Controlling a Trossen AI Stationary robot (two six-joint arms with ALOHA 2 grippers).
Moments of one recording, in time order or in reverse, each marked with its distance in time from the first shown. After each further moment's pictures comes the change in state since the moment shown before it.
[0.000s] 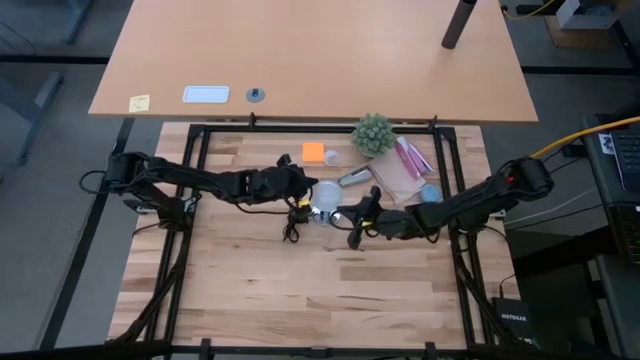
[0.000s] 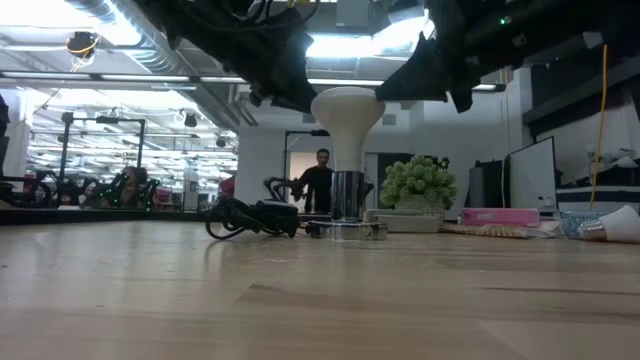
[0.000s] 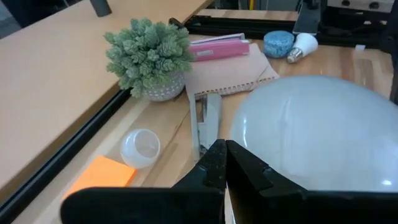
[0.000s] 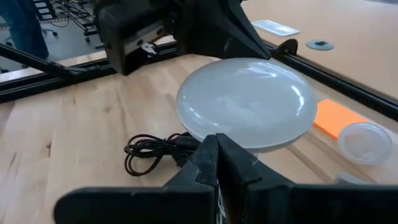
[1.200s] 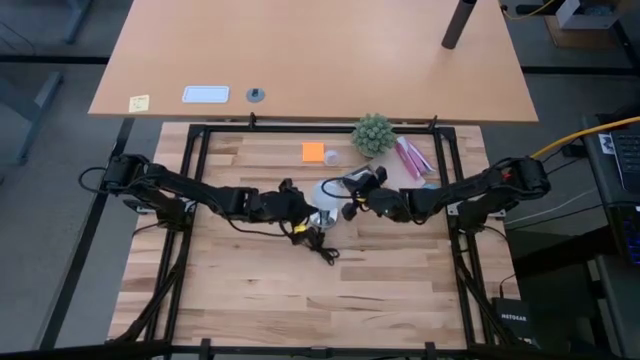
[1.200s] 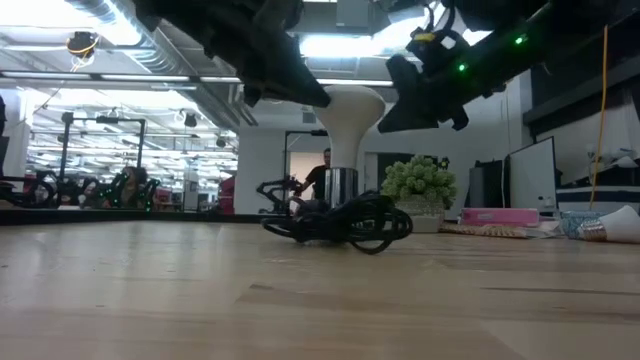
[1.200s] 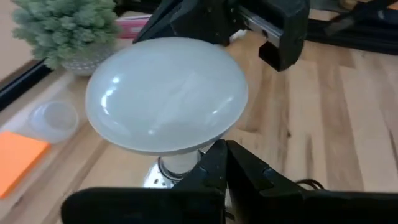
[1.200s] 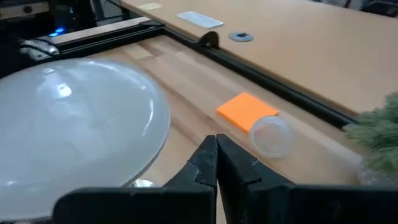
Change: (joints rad) left arm -0.153 -0.002 0.000 -0.065 0.031 -0.185; right arm -0.208 0.019 0.000 -0.058 0.054 -0.006
